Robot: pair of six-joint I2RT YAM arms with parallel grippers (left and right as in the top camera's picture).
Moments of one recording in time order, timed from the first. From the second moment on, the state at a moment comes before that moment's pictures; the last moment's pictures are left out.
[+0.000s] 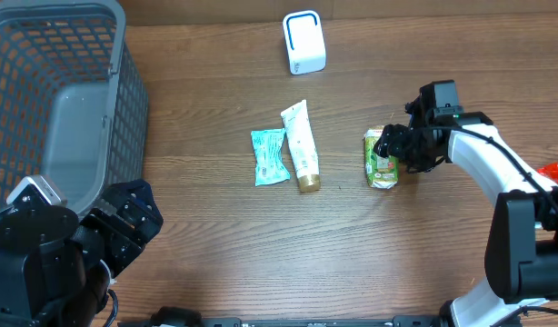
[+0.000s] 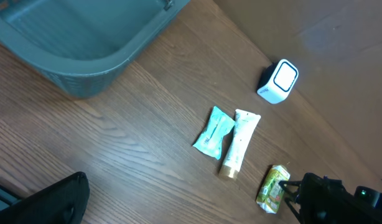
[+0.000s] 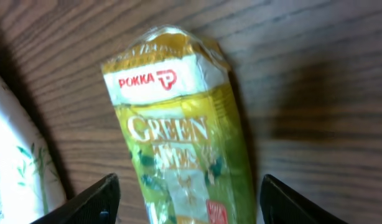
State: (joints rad) left arm -0.19 0.99 1.89 -1.69 -0.21 -0.91; right arm 0.08 1.80 1.14 -0.63 -0.30 0.36
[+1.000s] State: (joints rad) left arm -0.19 0.99 1.89 -1.69 -0.21 -0.91; right arm 0.09 1.80 1.17 -0.66 -0.29 0.34
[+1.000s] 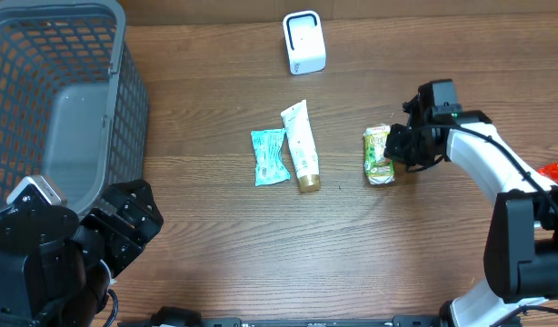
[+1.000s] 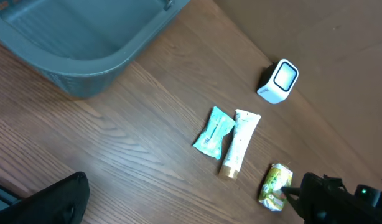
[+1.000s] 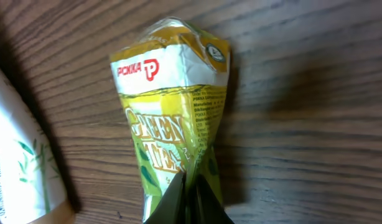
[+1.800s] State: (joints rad) left arm -0.19 0.99 1.89 -1.69 -0.21 -0.91; right arm 0.51 1.80 1.20 -0.71 0.25 0.55
